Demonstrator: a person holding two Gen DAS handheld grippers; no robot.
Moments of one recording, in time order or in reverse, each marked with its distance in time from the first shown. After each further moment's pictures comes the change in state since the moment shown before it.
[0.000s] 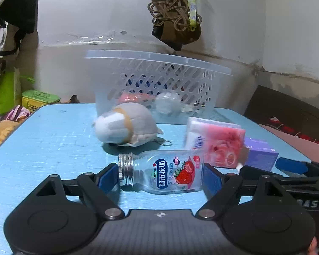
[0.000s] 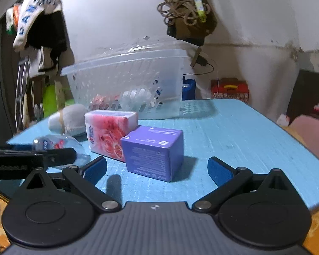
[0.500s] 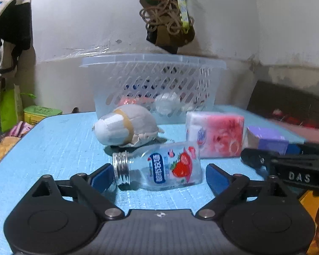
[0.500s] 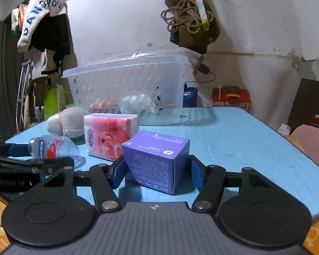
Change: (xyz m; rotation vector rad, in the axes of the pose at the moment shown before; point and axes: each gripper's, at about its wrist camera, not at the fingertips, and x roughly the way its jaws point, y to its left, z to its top) left arm -0.002 -0.003 -0.011 0.068 -0.056 0.005; right arm -0.008 -0.011 -0.003 -0.007 -0.054 0.008
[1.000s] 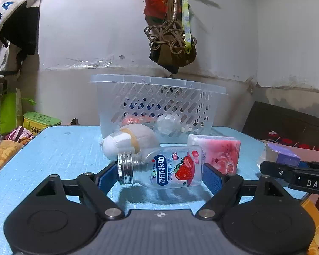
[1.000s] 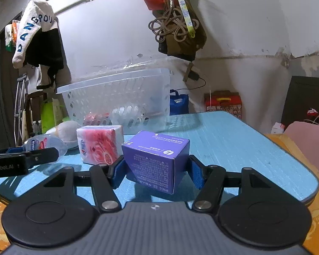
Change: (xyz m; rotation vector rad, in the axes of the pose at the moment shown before) left arm -0.017 0.010 0.004 -0.039 -0.093 -0.007; right arm -0.017 -0.018 0.002 0.057 -0.043 -0.014
